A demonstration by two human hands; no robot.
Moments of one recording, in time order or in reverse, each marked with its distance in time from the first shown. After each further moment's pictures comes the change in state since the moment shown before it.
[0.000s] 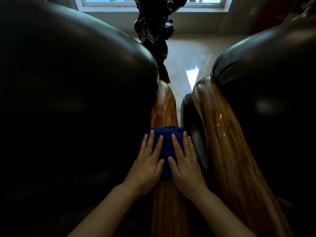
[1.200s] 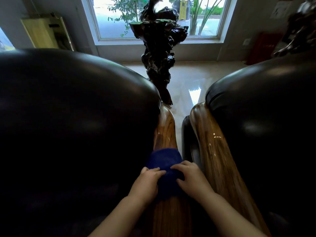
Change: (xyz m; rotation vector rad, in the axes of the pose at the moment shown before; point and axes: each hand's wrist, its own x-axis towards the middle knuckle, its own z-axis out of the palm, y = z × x) left_hand -0.033 0.046 -0.045 0.037 -0.091 -0.112; right_hand -0.002 -0.004 -0.051 -0.071 -0.174 -0.011
